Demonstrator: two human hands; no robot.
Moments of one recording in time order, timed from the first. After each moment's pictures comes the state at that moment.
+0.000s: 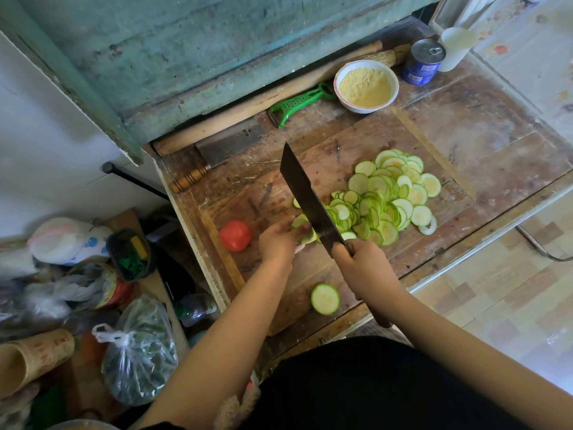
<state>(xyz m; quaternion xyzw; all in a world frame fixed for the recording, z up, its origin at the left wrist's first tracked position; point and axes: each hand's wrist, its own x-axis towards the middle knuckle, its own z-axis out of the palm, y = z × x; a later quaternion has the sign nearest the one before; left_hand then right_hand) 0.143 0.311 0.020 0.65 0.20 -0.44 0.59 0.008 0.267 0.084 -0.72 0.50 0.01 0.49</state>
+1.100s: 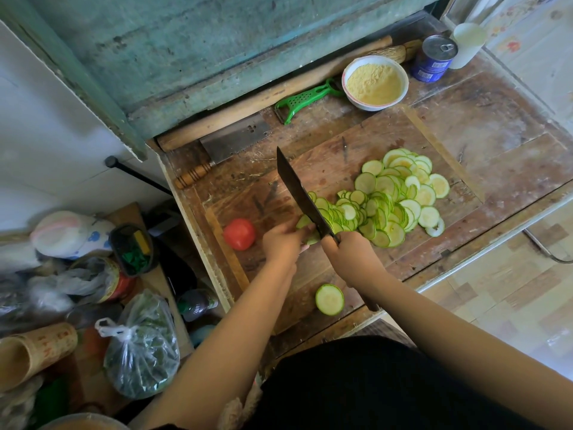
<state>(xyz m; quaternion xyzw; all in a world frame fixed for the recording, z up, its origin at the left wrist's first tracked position) 0.143 0.314 0.011 0.68 0.14 -0.44 0.57 0.041 0.258 0.066 -0.72 0.50 0.09 0.47</state>
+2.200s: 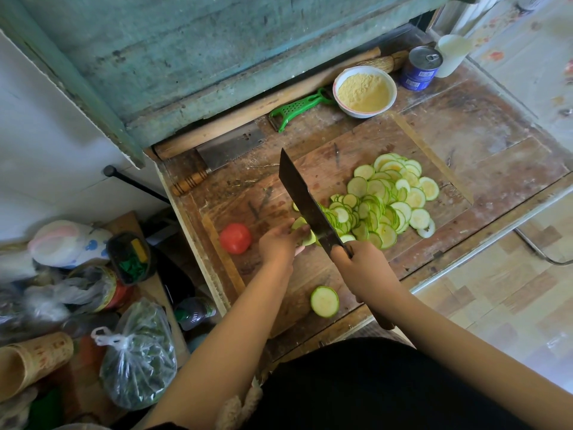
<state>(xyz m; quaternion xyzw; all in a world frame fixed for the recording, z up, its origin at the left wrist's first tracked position) 0.139 0.320 0.026 0.67 0.10 -0.48 0.56 0.009 0.264 0.089 -0.73 0.49 0.03 0.48</state>
